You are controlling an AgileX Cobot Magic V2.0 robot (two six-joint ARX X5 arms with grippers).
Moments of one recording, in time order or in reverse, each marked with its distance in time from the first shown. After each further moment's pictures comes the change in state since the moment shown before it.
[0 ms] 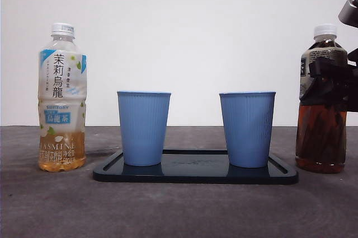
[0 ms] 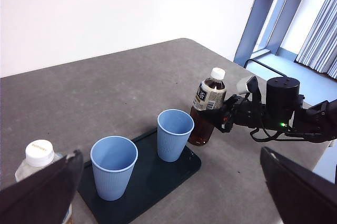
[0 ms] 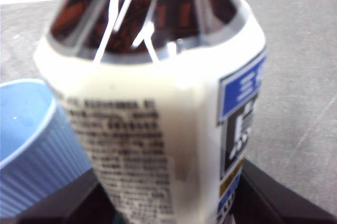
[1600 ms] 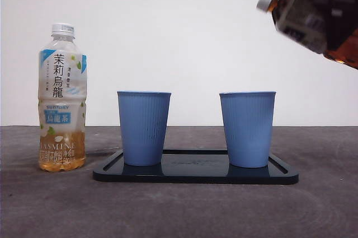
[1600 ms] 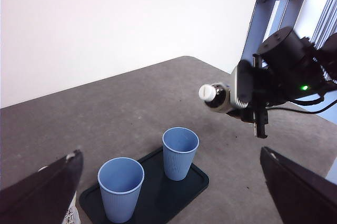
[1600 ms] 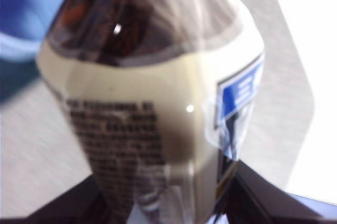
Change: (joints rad) left arm 0.000 -0.016 0.000 0.066 -0.005 0.019; right arm 0.383 -0.114 0.724 -1.422 0.689 -0.708
